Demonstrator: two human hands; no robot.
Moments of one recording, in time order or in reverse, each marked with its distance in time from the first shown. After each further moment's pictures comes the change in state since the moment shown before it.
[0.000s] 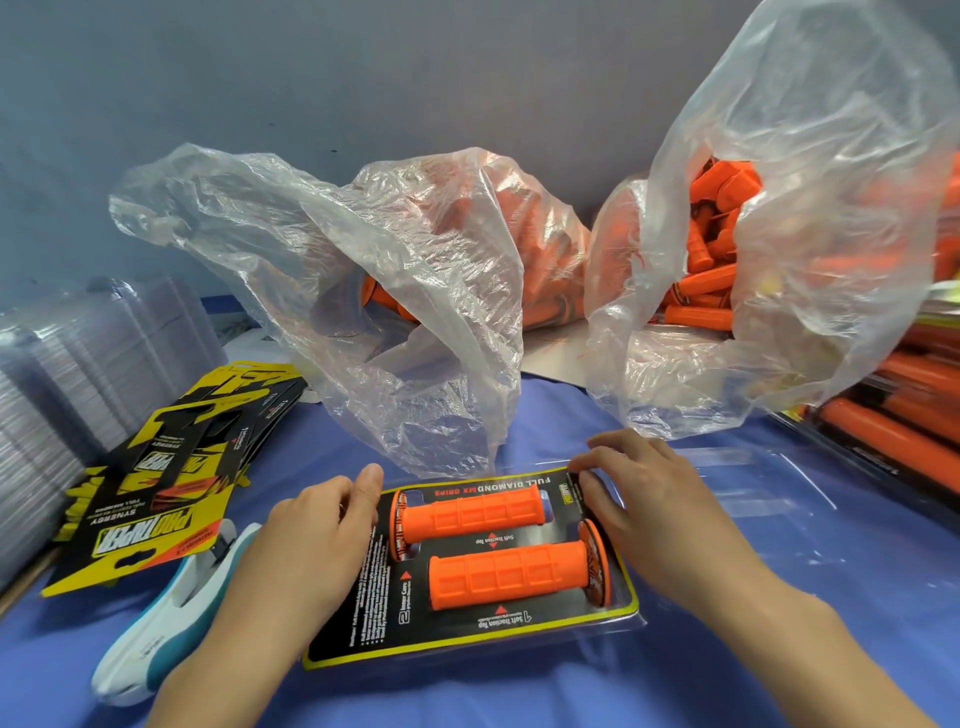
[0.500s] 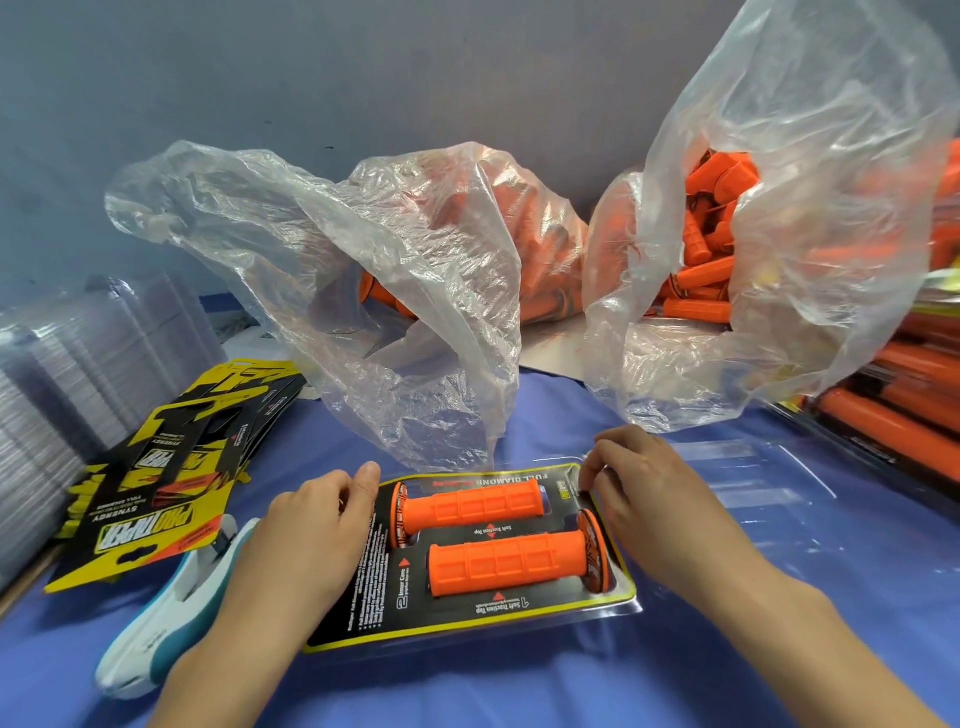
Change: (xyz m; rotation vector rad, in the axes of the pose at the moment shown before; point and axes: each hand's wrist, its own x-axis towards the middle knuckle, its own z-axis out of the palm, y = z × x) left_hand 0.004 -0.005 0.004 0.083 0.030 0.048; right_hand -0.002 -0.001 -0.003 0.086 -0.028 0.033
